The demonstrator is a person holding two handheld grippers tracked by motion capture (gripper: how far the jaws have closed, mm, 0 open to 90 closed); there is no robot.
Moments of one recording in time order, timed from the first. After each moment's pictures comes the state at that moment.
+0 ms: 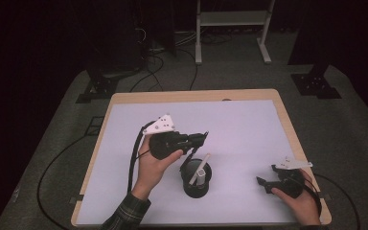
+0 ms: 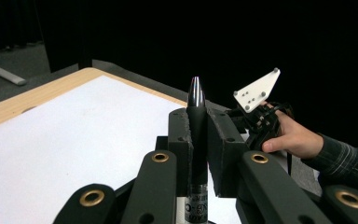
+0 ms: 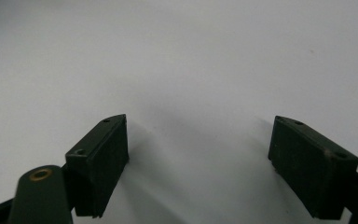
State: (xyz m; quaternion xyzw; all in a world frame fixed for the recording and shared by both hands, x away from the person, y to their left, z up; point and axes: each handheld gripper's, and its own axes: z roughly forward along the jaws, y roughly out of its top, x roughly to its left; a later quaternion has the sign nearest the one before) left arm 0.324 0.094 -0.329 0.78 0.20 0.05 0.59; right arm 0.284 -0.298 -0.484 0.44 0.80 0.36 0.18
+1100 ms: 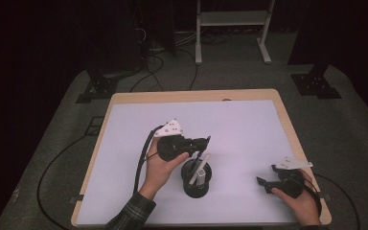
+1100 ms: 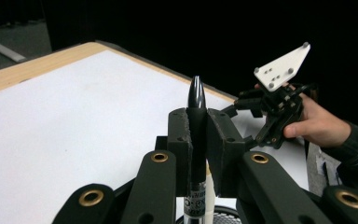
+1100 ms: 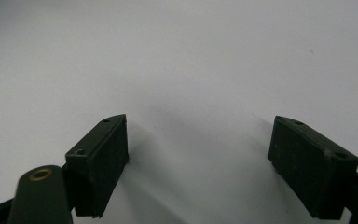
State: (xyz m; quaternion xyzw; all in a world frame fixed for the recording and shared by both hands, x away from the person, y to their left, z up) left arm 0.339 0.083 -0.364 0.79 0.22 0.04 0.57; right arm 0.284 -0.298 -0.484 0.44 0.80 0.36 0.18
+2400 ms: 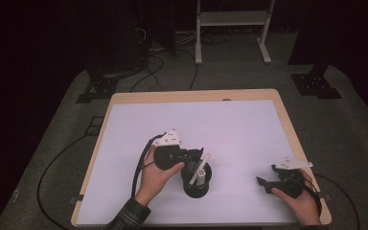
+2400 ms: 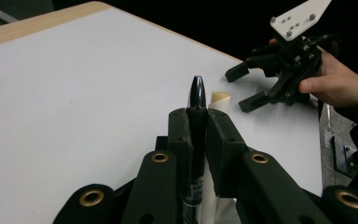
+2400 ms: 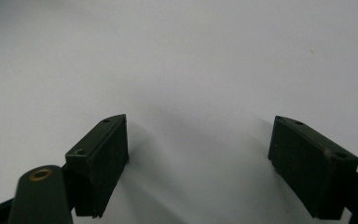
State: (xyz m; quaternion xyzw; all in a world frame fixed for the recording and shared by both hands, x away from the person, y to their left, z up) left arm 0.328 0.094 -0.389 0.82 0.23 0.04 0.52; right arm 0.284 -0.298 -0.484 0.44 0.80 0.36 0.18
